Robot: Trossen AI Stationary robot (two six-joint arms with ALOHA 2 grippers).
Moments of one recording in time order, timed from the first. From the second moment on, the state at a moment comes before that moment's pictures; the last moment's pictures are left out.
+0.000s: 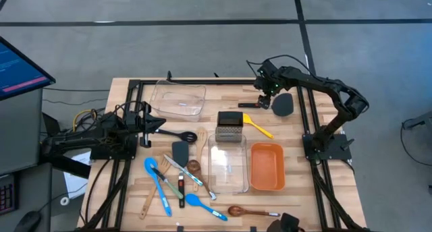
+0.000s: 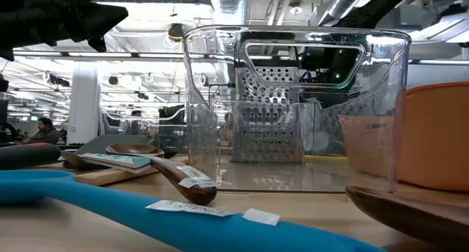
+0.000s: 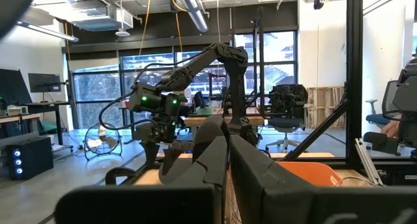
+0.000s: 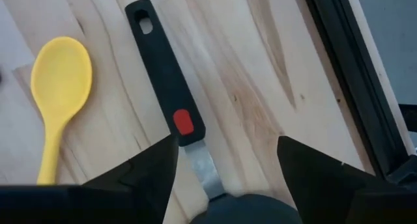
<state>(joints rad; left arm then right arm) 0.18 0.13 0.04 0.38 0.05 0.03 -0.76 1.61 1.09 -0.72 -0.02 -0.35</state>
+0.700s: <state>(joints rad) 0.18 0.13 0.04 0.38 0.05 0.03 -0.77 1.61 1.09 -0.65 -0.02 -0.34</state>
